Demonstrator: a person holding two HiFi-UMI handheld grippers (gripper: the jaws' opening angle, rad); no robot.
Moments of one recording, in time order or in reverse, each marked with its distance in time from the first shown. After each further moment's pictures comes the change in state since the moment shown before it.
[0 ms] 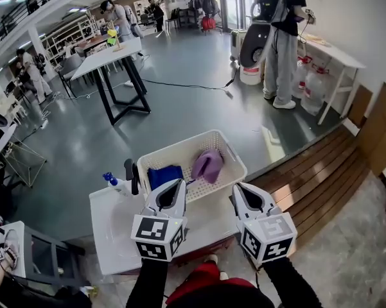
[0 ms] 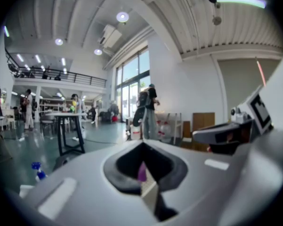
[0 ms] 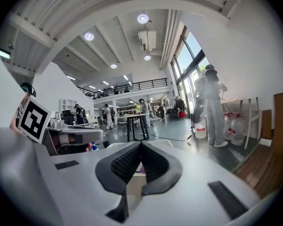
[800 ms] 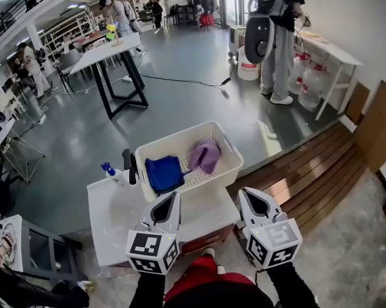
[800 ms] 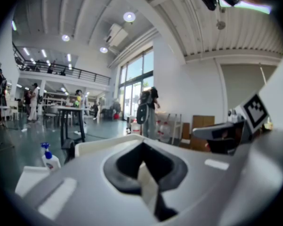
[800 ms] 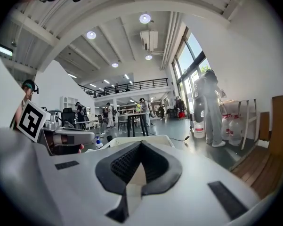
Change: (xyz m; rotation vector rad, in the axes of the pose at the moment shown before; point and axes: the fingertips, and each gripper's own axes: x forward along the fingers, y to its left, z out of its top) left arm -0.055 -0.020 -0.033 -0.070 0.005 0.014; right arm -0.046 0.005 -0.022 -0.022 0.008 0.000
